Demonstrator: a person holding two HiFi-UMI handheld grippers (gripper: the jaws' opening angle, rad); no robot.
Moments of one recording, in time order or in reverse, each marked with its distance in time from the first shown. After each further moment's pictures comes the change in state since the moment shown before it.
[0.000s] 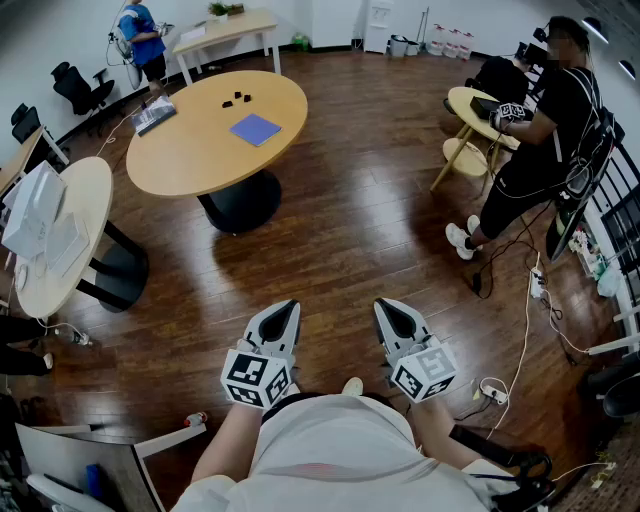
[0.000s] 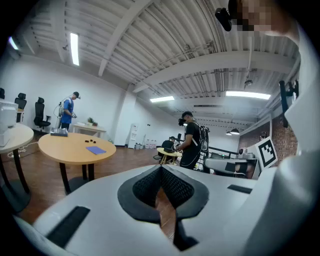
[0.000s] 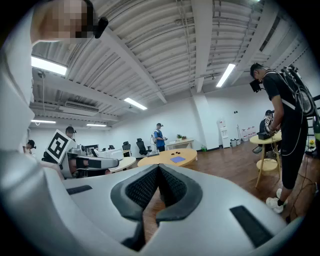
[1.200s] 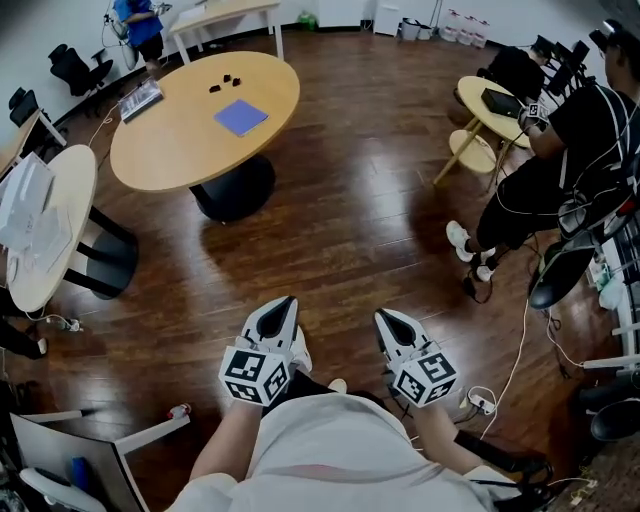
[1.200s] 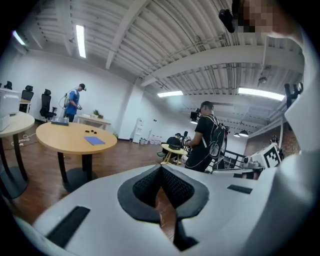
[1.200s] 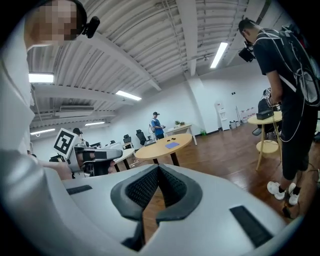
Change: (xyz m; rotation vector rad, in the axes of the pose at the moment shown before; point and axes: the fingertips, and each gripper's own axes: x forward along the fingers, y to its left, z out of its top) left arm 0.119 -0.007 -0.017 -0.086 0.044 0.063; right arm 0.013 -0.119 -0.041 0.121 0.153 0.033
